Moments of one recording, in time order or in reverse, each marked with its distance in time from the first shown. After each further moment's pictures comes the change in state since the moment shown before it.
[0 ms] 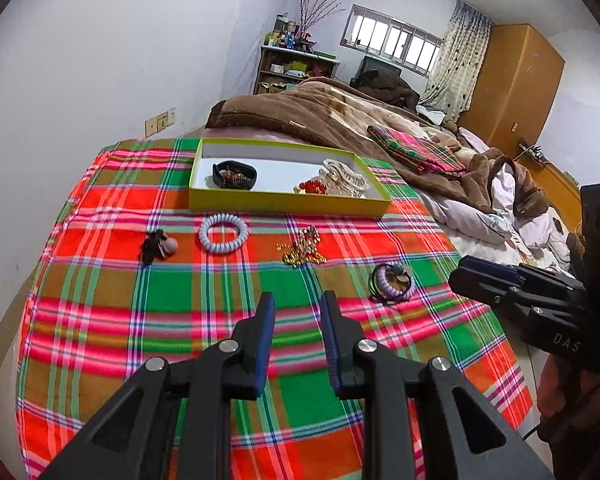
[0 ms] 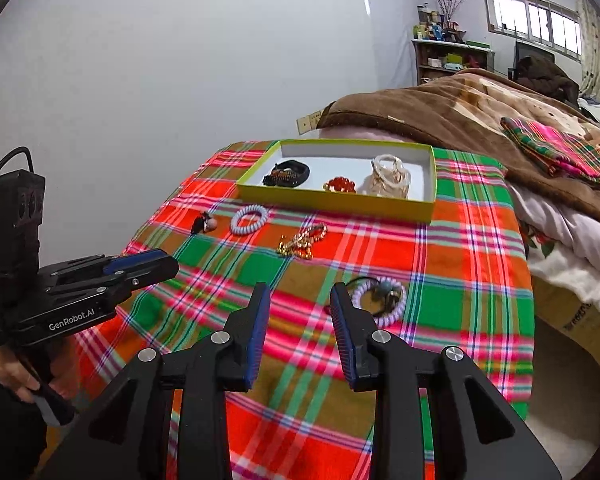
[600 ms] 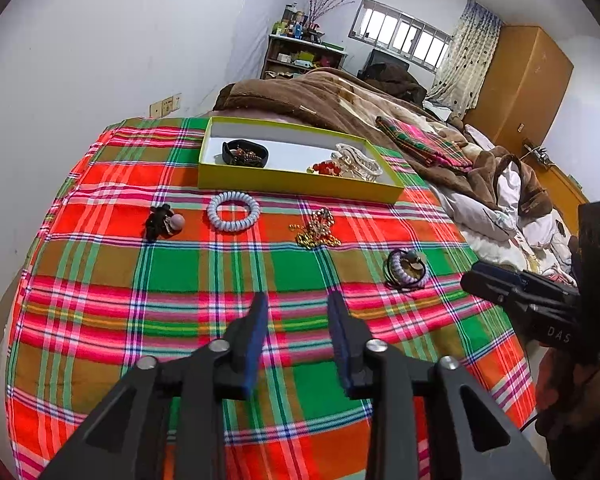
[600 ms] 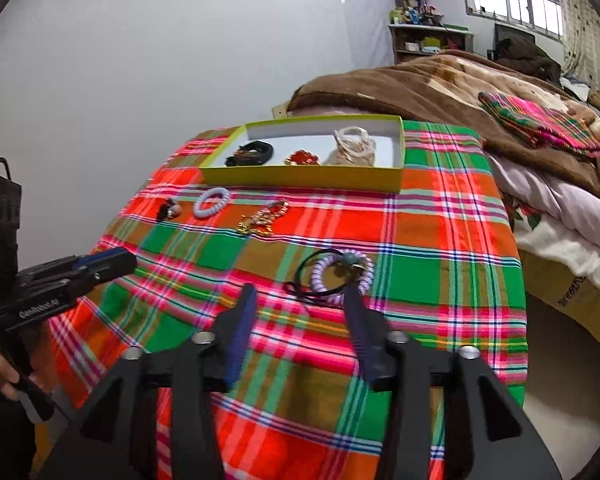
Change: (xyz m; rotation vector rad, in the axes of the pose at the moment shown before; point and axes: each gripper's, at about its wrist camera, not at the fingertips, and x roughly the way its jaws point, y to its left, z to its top) left arm 0.011 0.014 -0.008 -0.034 0.030 0.000; right arm 0.020 -0.035 -0.013 0.064 0.041 -0.058
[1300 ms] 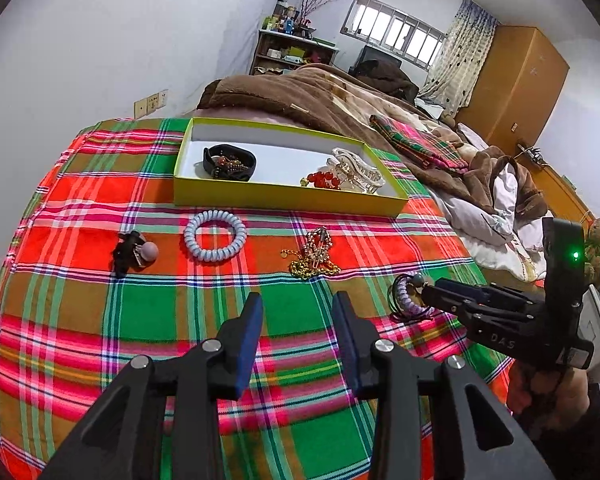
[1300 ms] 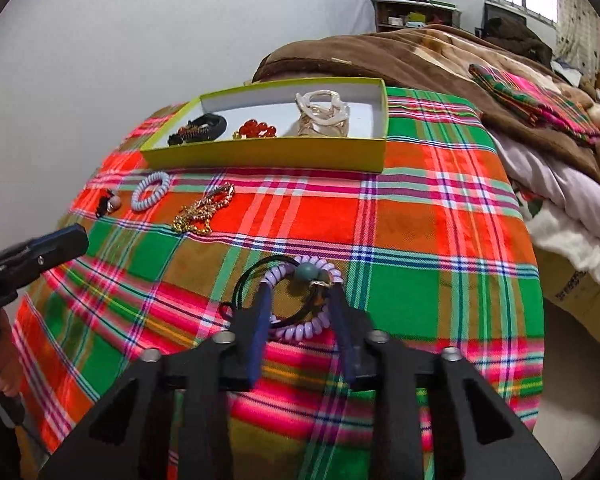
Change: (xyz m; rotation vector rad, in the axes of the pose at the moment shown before) left arm 0.035 0.002 0.025 0.007 0.021 -0.047; right arm 0.063 -0.016 0.015 -0.007 0.099 -0.089
